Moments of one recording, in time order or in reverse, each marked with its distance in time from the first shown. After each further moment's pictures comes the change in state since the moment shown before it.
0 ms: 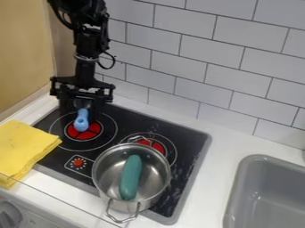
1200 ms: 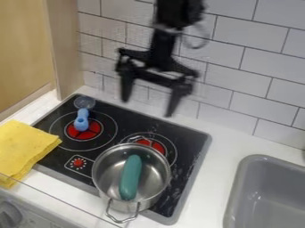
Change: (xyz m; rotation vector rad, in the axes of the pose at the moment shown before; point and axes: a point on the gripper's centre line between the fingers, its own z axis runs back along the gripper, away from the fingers) arm -0.123 -0.085 0.088 0.032 -0.181 -0.403
